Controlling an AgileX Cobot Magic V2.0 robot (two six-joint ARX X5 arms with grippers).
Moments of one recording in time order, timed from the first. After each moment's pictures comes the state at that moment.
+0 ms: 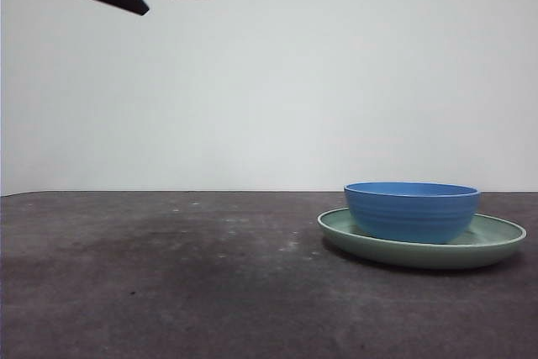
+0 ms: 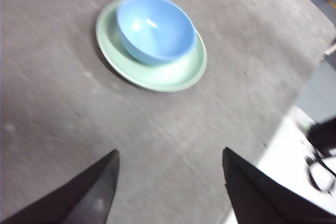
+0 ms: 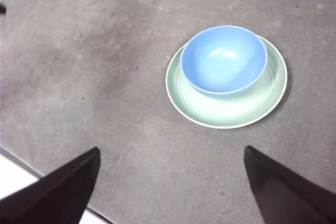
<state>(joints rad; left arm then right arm) -0.48 1.06 1.02 -0.67 0.52 -0.02 0.20 0.58 1.03 -1.11 -0.37 0.04</state>
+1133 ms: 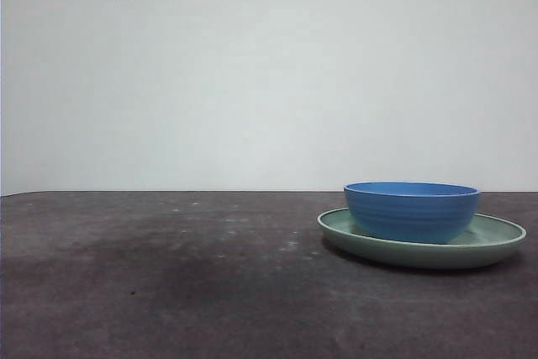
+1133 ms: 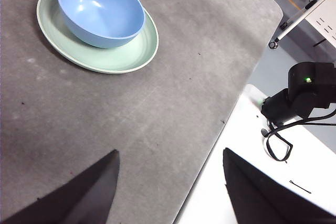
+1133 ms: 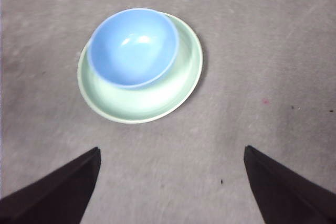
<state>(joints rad) -0.49 0.98 0.96 -0.70 0.67 0.01 0.17 0.71 1.03 -1.08 -0.08 0.16</state>
